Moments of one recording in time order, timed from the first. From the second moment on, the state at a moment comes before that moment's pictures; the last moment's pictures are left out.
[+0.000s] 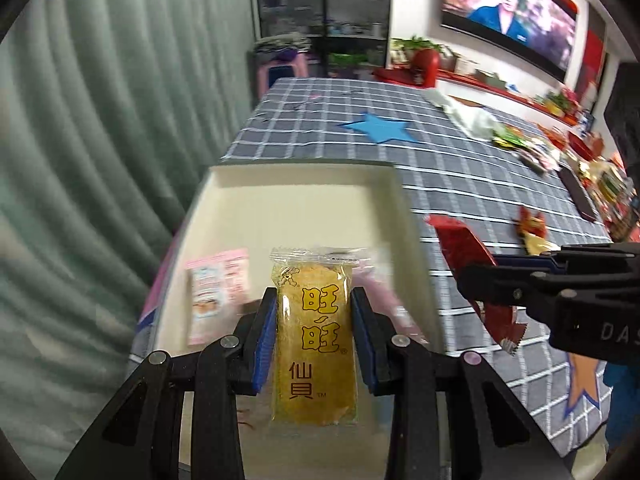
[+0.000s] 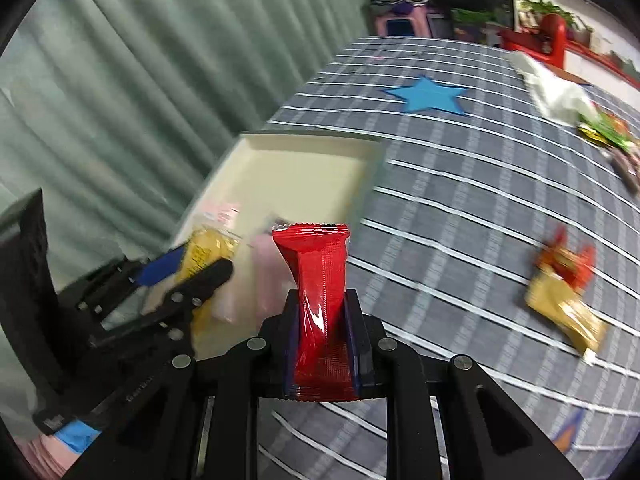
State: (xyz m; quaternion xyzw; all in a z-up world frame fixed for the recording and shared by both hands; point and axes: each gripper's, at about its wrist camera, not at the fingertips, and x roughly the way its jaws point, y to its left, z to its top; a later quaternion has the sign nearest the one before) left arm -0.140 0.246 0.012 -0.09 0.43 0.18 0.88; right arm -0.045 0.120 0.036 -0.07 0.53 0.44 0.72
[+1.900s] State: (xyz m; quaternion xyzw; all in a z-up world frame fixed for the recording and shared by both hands) left arm -0.124 0.138 0.002 0.02 0.47 0.09 0.88; right arm 0.105 0.013 -0.028 -0.15 0.50 0.19 0.83
